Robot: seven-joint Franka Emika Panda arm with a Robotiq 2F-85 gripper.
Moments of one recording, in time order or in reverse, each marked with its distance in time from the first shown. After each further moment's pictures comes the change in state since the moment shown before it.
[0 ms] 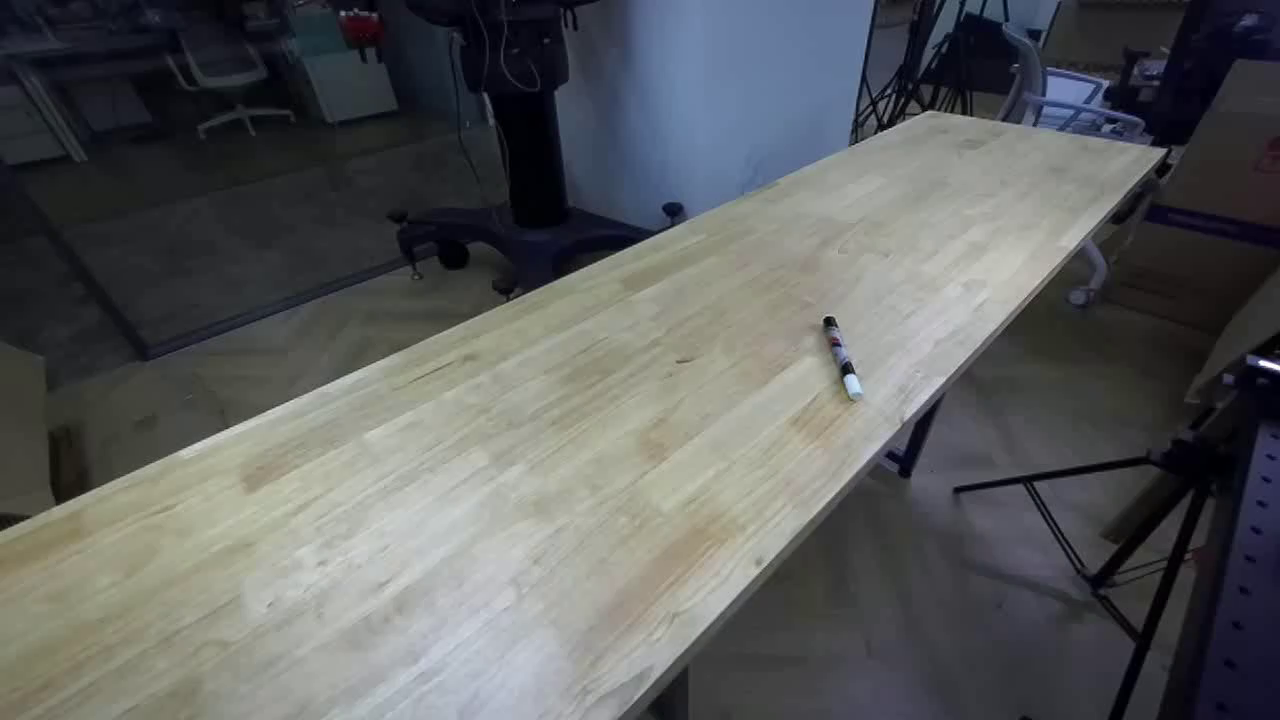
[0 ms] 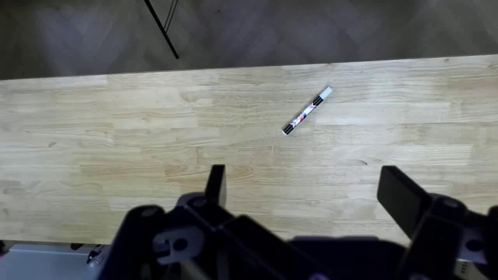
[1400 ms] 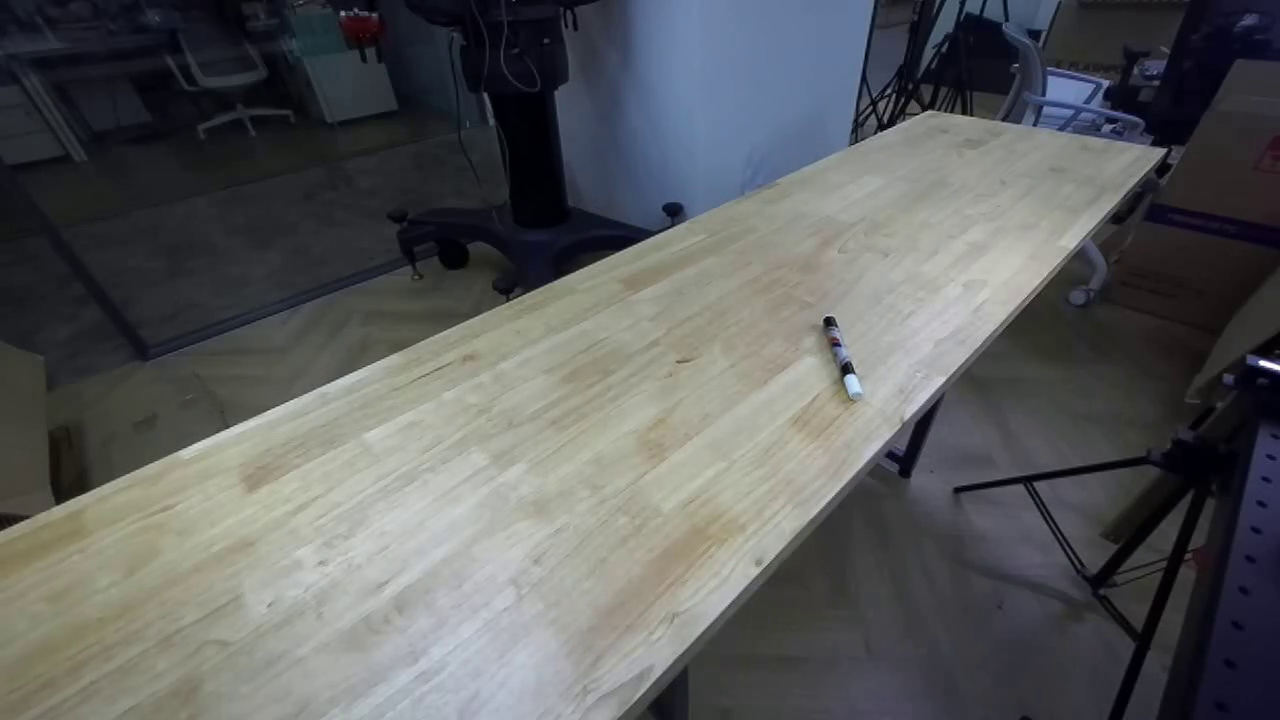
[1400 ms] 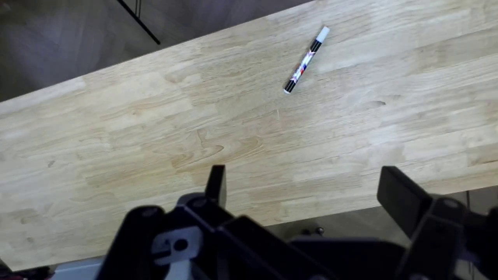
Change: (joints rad) arm -0.022 0.108 -0.015 -0.039 0.056 0.236 0.205
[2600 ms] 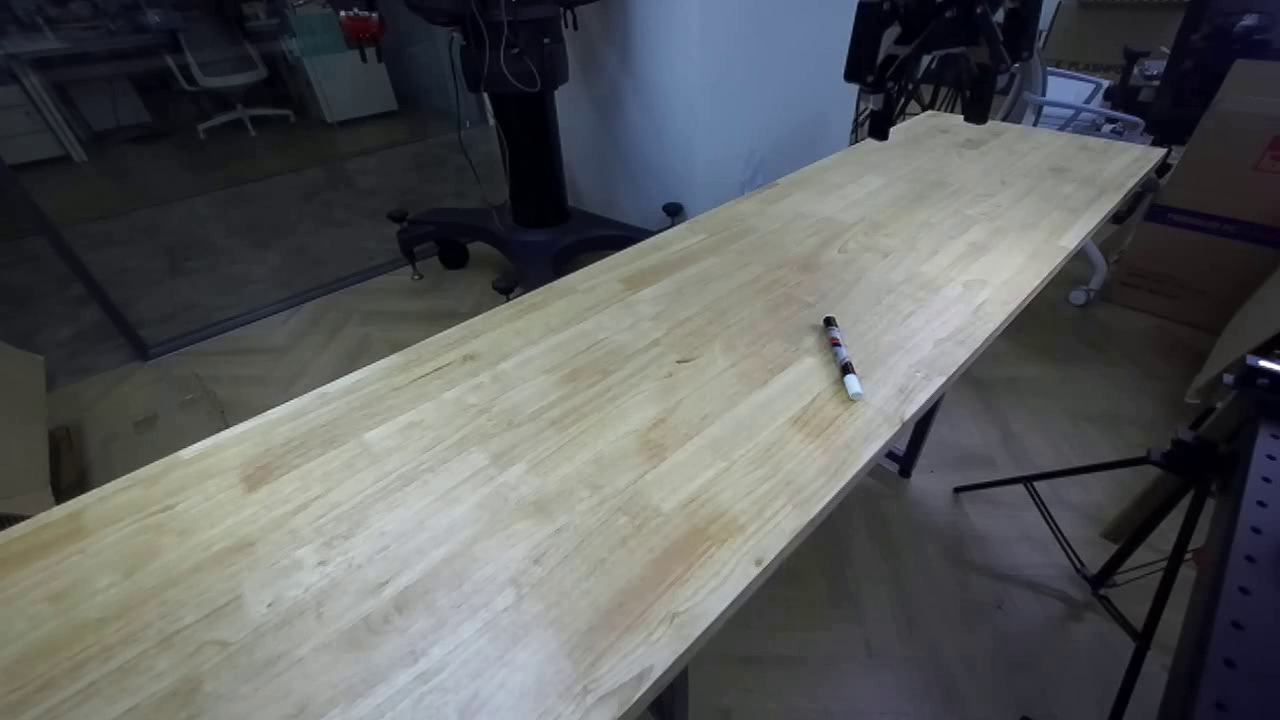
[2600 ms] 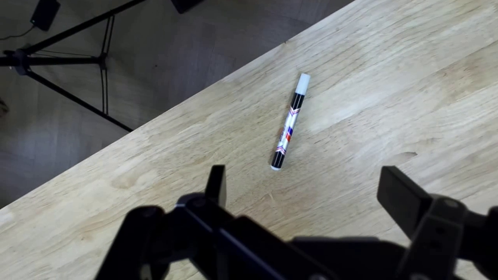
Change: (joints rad) arm 0.006 0.367 0.017 -0.083 0.114 0.237 0.209
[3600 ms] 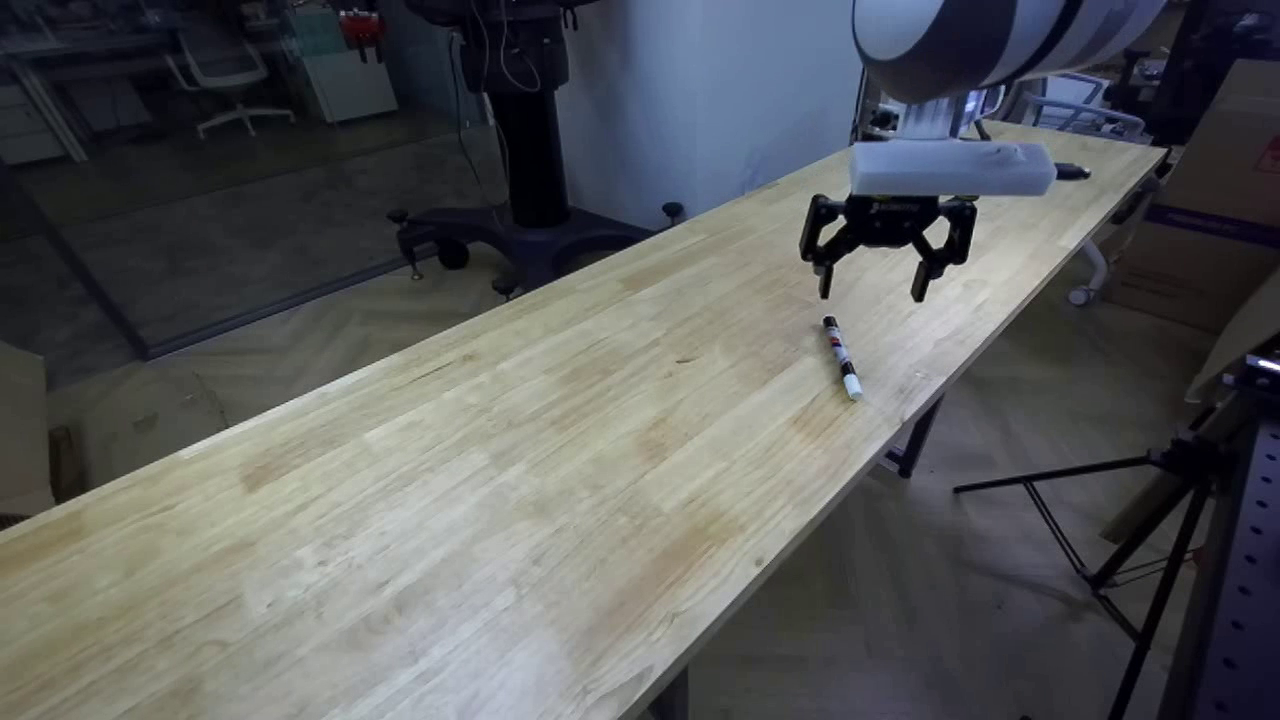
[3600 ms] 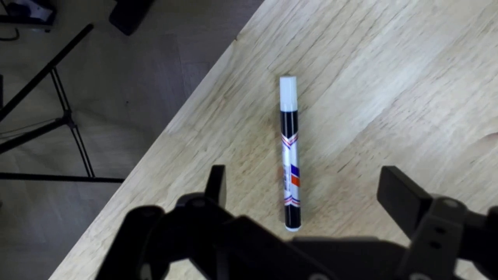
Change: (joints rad) arm 0.047 0.353 0.003 -0.085 0.197 0.490 0.237
